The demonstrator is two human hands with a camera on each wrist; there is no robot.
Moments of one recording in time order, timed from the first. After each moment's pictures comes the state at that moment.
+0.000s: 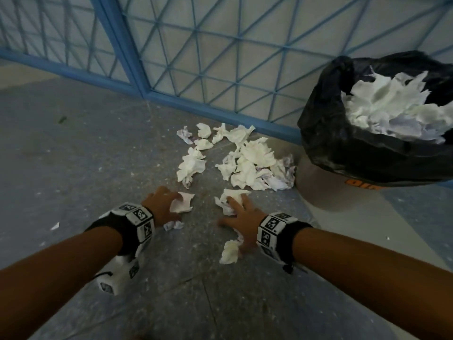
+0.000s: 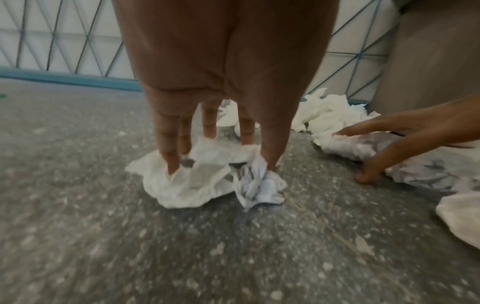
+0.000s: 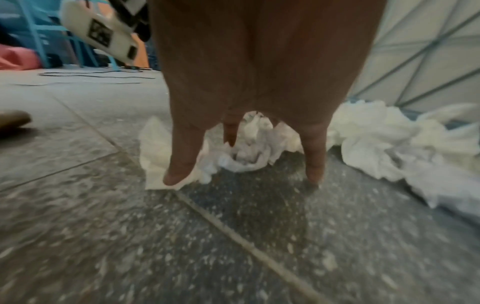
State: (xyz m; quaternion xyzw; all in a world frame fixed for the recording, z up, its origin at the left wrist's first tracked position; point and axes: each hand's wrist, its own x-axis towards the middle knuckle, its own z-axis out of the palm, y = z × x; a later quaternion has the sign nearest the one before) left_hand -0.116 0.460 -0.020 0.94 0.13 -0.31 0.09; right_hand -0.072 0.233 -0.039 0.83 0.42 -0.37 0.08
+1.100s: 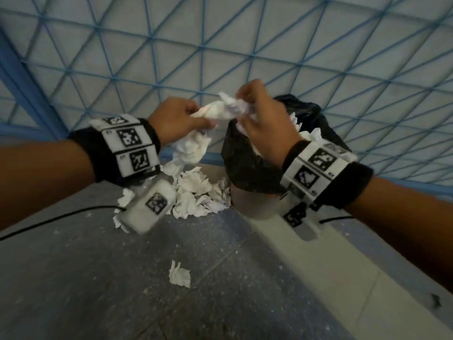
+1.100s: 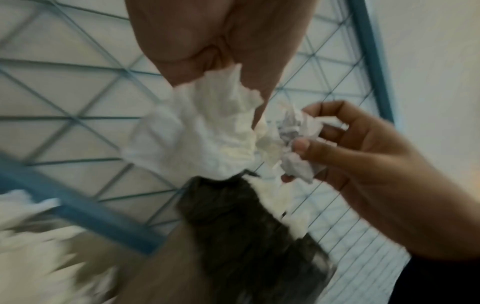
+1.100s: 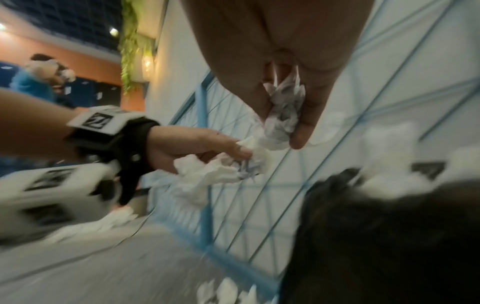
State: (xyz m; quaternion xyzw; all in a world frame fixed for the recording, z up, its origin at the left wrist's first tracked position) left_hand 0.014 0.332 0.188 0.90 -0.09 -0.02 0.43; right_hand -0.024 0.159 0.210 0.91 0.18 0.16 -0.32
